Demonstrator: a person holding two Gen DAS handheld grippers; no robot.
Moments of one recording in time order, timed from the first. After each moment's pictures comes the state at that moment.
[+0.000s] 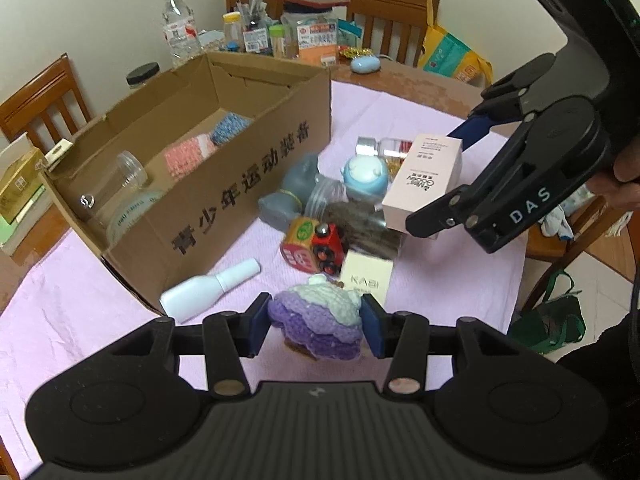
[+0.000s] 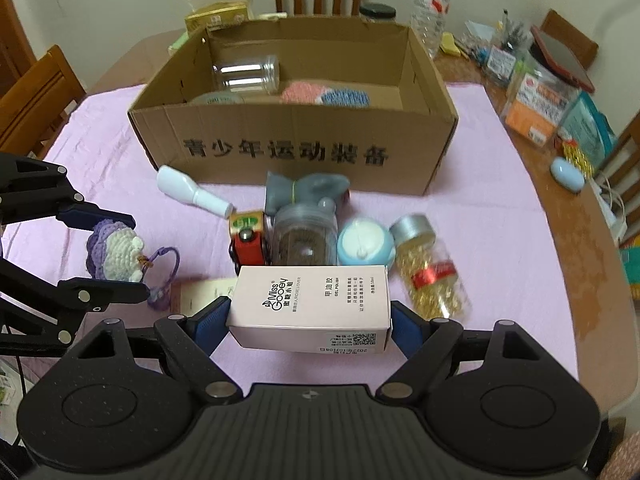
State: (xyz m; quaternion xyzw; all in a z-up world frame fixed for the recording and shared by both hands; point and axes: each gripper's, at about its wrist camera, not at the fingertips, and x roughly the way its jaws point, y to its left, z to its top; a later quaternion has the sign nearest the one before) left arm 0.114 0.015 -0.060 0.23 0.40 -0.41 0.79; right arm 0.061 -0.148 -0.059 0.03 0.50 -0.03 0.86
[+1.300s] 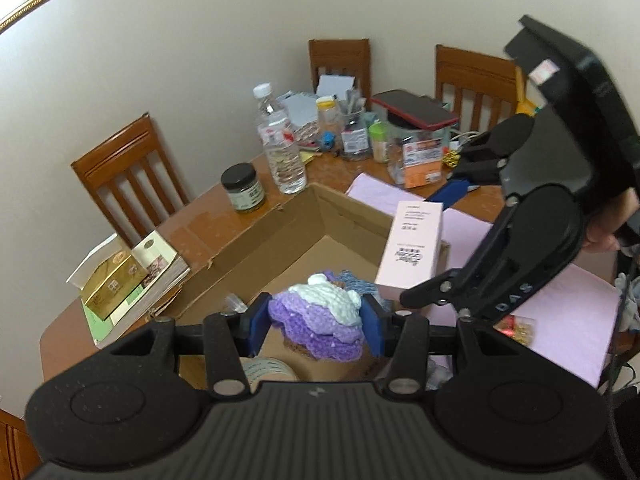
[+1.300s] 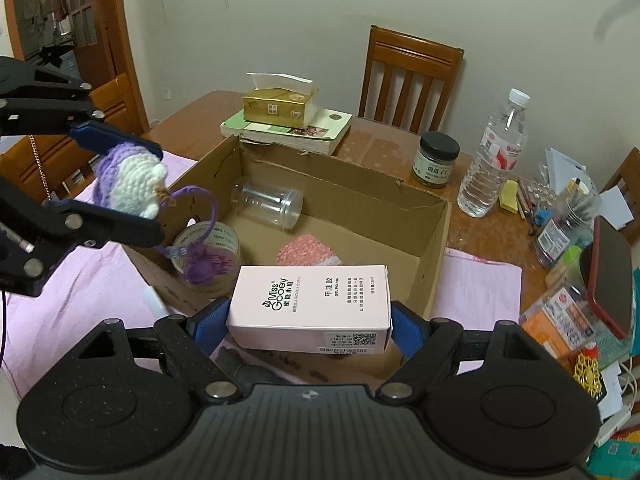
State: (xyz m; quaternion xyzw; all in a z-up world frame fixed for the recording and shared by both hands) left arm 0.207 -0.045 0.041 0.23 0.33 -0.31 0.86; right arm 0.181 -0.219 0.010 -0.07 0.42 0.12 0.90
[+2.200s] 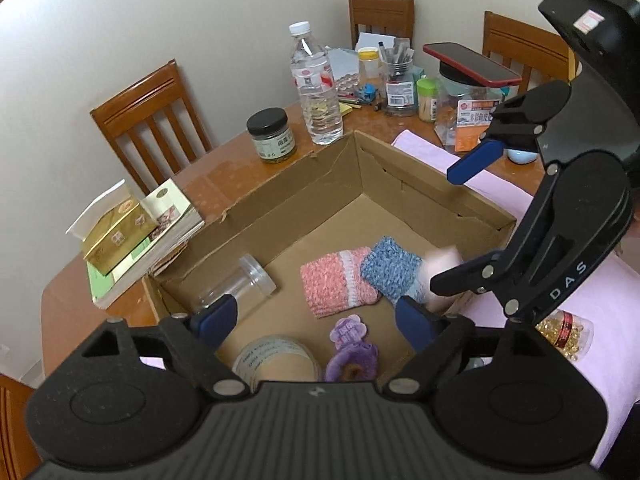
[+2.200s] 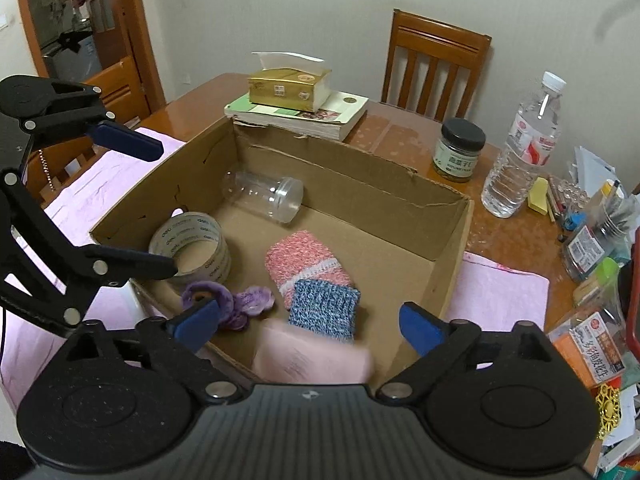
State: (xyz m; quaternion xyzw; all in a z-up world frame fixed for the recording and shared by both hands) left arm 0.241 -0.052 -0.004 0.23 0.38 -0.25 0.86; right arm 0.224 -0.235 -0.024 -0.07 0.44 0.16 0.88
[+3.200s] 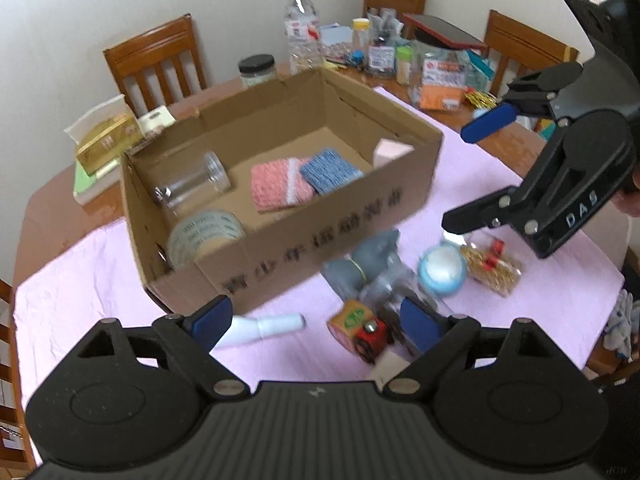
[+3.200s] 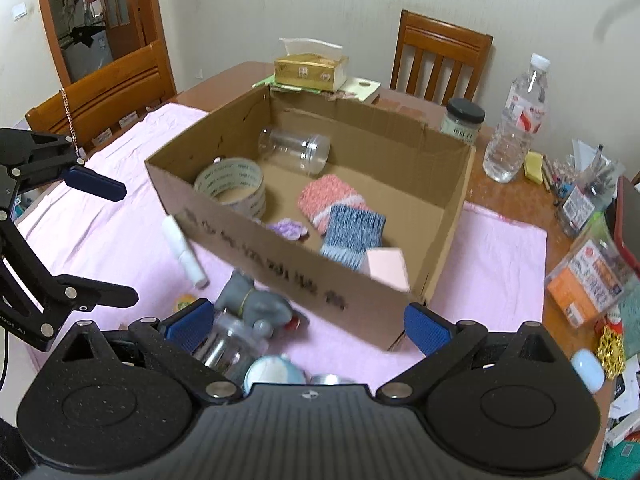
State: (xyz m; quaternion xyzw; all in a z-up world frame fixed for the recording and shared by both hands) left arm 0.141 -0.041 -0.042 0.16 0.43 -0.23 0.86; right arm 0.132 -0.237 -0.035 -0.08 0.43 0.17 0.88
